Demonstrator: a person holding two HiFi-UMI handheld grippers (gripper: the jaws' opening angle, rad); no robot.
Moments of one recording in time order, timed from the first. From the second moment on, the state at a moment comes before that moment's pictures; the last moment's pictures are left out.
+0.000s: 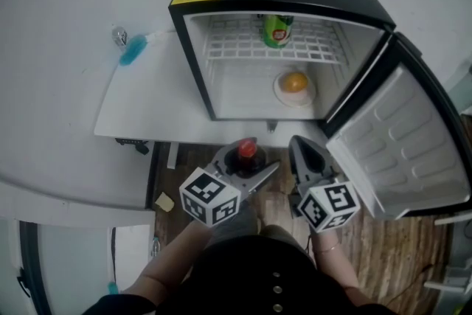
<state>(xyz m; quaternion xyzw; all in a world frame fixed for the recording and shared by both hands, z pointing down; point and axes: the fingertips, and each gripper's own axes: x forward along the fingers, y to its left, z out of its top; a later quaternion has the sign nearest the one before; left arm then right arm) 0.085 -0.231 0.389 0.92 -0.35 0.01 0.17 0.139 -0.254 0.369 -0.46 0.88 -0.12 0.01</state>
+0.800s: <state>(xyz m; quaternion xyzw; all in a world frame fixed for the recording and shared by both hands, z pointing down) 0.061 -0.273 0.399 0.92 -0.35 0.04 0.17 0.108 -0.288 0.374 -0.46 0.88 -0.13 -0.02</state>
